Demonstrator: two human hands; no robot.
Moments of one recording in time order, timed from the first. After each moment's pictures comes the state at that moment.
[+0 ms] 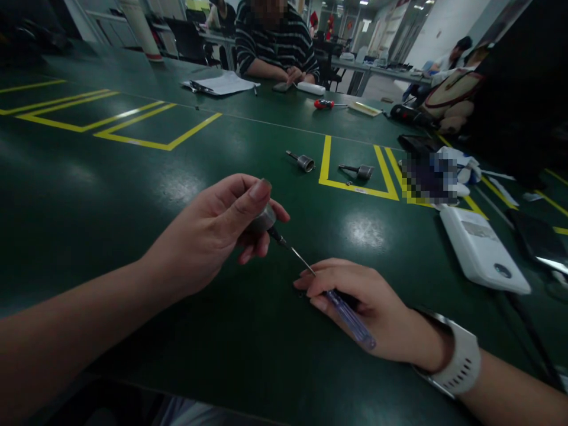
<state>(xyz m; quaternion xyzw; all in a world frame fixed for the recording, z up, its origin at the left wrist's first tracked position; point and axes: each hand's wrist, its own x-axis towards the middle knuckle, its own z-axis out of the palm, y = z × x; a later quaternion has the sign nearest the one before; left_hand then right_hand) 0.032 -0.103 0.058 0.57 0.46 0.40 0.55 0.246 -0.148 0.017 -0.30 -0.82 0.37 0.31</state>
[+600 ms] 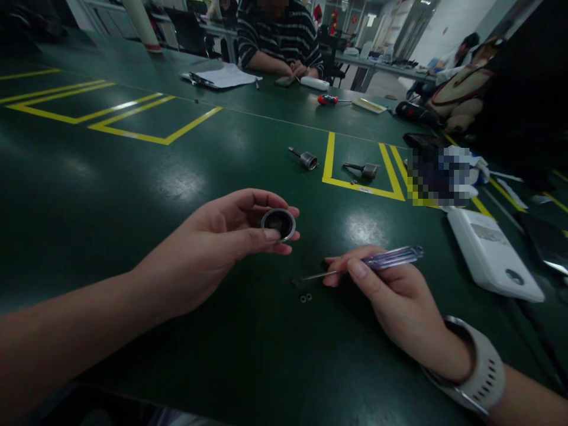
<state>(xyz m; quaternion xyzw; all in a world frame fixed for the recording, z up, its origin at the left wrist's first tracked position) 0.035 -0.112 0.057 0.49 0.45 0.41 0.63 0.245 -0.151 0.016 -0.45 -0.61 0.48 0.44</state>
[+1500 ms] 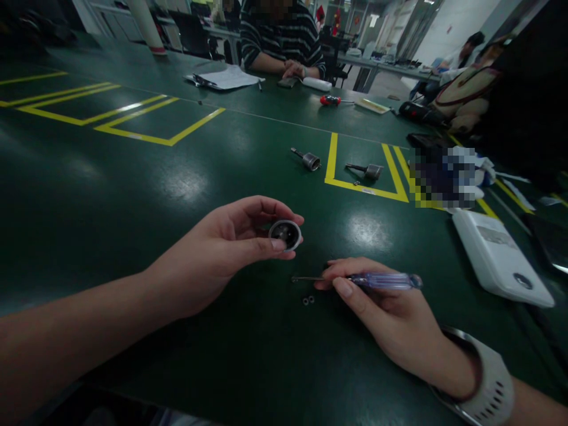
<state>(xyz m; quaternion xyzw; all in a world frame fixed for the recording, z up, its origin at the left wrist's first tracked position) 0.034 -0.110 0.051 0.53 0.45 0.37 0.61 0.241 -0.154 0.016 -0.44 -0.69 0.41 0.42</state>
